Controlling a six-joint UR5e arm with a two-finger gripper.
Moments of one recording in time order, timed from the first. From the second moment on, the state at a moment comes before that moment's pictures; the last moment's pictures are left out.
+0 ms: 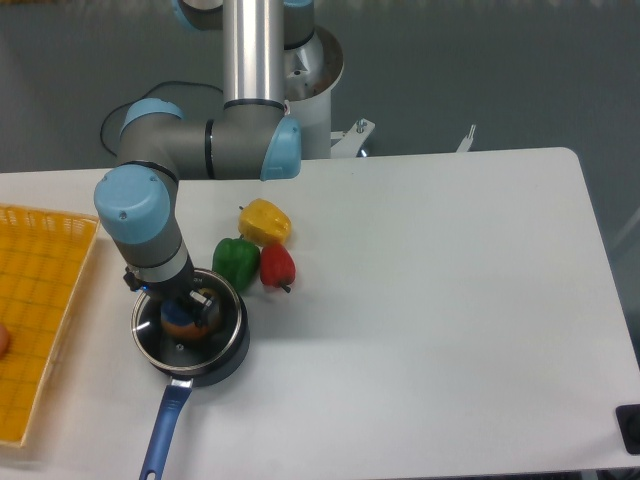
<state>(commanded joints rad) 2.05 -1.98 -1.60 -1.08 1.55 0.52</state>
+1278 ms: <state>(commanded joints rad) 2.08 -1.99 -1.59 -1.08 1.55 0.52</state>
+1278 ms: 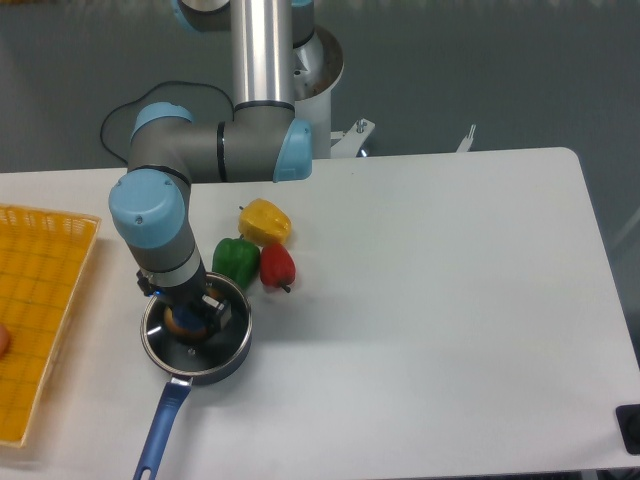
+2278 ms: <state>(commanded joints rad) 2.08 -1.98 -1.60 -1.08 1.55 0.52</state>
